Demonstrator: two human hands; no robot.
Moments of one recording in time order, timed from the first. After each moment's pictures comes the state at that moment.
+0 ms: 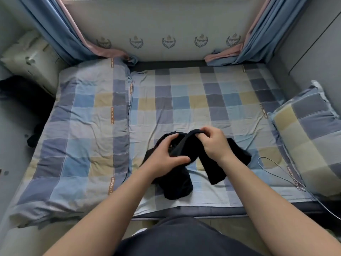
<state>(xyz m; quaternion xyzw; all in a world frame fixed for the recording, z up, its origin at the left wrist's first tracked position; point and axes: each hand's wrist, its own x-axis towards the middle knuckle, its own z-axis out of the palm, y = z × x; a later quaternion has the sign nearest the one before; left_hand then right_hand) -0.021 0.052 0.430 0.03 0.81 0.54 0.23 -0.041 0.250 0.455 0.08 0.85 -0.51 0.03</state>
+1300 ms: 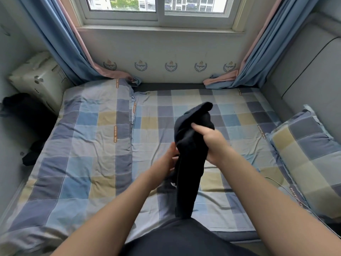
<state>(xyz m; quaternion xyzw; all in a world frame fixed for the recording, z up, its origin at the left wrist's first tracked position) -0.048 0.012 0.466 -0.04 0.63 0.71 0.31 -0.082 0.173 0.517 0.20 0.53 -0.82 0.13</state>
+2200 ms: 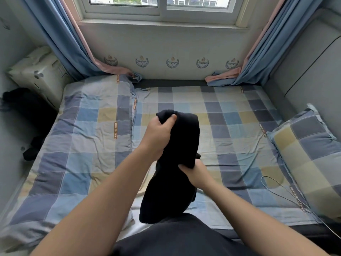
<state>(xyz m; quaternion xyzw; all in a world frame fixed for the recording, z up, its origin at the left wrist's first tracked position) -0.091 0.016 0.534 -0.08 0.67 0.74 0.07 -0.035 0.166 0.421 0.06 0.86 -0.48 0.16</state>
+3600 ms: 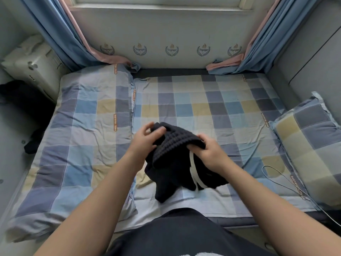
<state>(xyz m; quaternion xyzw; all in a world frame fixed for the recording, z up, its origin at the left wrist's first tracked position) -0.077 -0.030 0.479 -0.16 0.65 0.73 0.16 -0.051 0.194 0.464 0.00 0.83 -0.55 0.12</state>
